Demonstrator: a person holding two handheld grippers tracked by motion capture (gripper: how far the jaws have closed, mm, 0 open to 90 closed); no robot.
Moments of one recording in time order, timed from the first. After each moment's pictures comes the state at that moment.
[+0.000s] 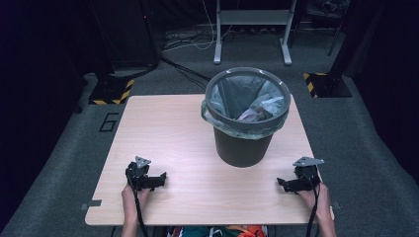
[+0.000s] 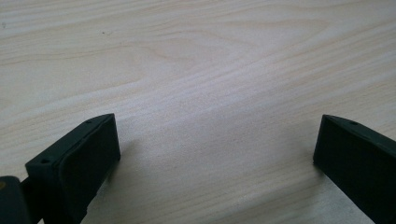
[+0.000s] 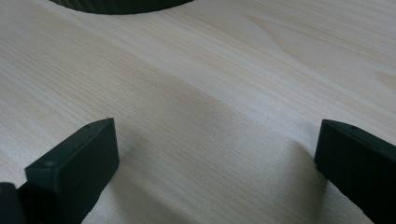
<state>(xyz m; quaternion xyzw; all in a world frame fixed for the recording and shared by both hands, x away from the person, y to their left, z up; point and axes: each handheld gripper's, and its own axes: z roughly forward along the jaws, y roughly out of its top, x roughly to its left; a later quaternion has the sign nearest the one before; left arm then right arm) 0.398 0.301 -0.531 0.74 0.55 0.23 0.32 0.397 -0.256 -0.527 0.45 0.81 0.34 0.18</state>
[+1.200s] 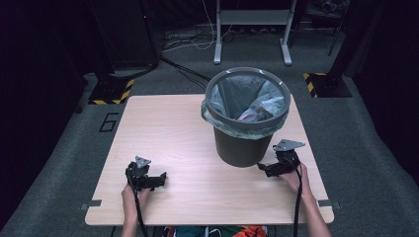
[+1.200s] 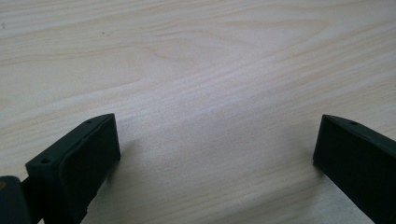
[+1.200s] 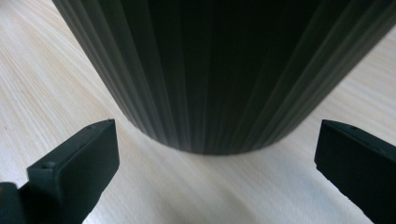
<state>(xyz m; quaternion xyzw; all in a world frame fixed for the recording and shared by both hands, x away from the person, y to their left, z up) 0.398 0.301 -0.531 0.74 0.55 0.23 0.32 0.442 -0.198 -0.491 0.34 0.82 0.42 0.18</state>
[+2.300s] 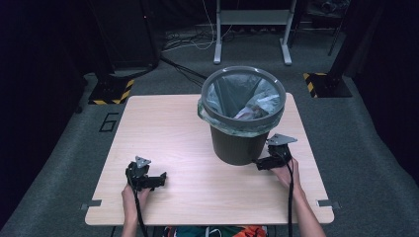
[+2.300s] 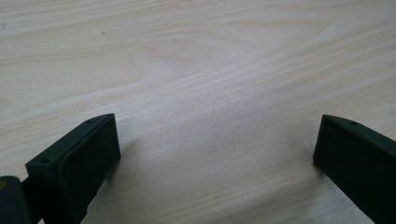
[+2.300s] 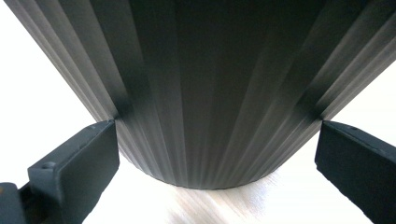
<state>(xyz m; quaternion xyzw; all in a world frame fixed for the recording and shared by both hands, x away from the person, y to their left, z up) 0.398 0.301 -0.531 0.74 0.55 0.23 0.32 0.454 -0.172 -0.485 0.36 0.81 0.43 0.20</state>
